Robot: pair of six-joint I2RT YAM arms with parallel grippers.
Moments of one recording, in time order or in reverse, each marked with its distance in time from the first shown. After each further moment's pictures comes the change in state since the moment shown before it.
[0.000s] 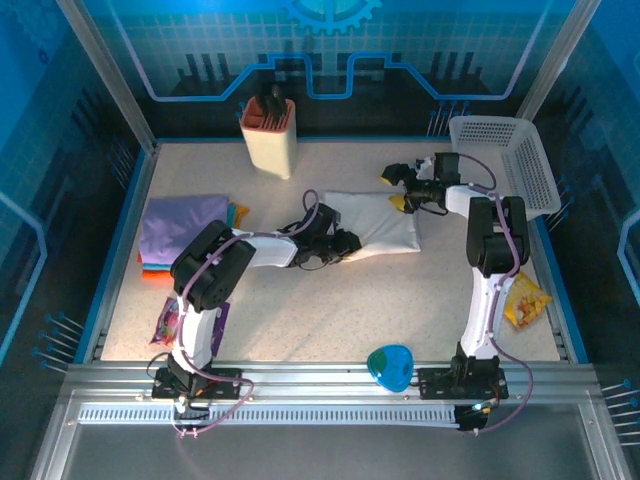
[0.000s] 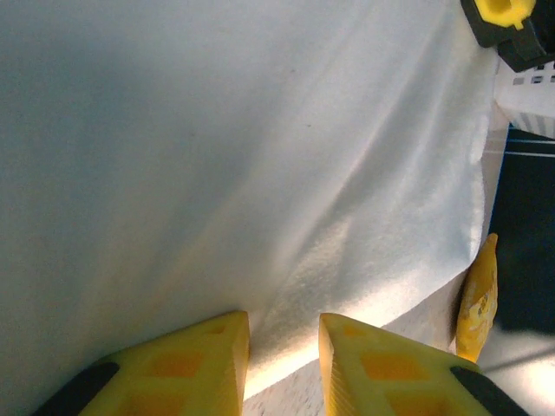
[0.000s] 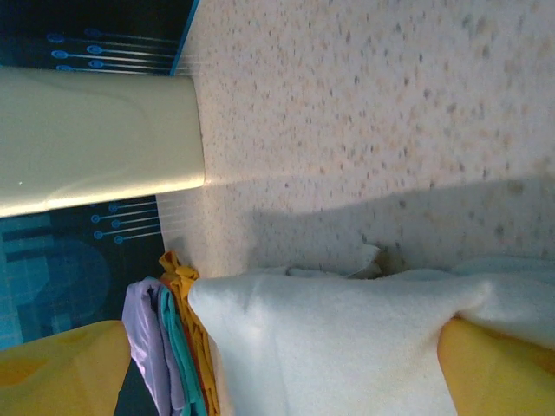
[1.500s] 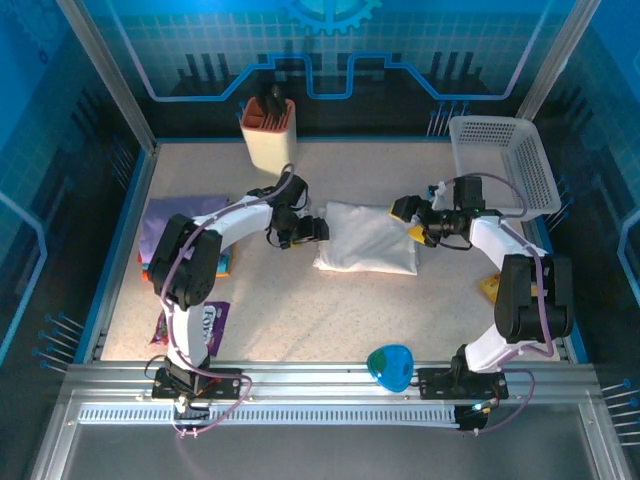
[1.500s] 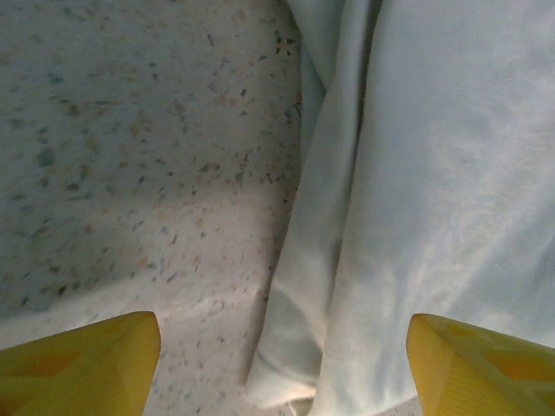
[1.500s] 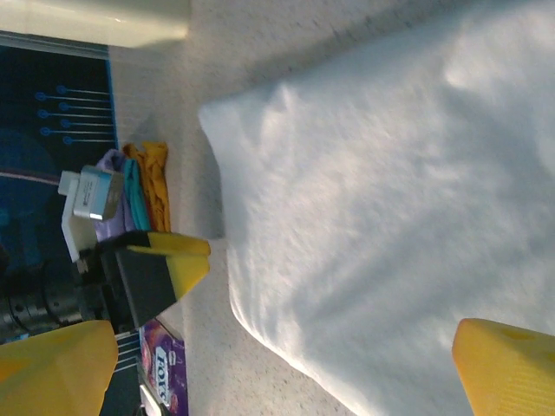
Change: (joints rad) left arm 0.205 -0.043 0.290 -0.787 -0.043 0.531; right arm -0.023 -0.566 -0.431 -0.324 0.047 -0.291
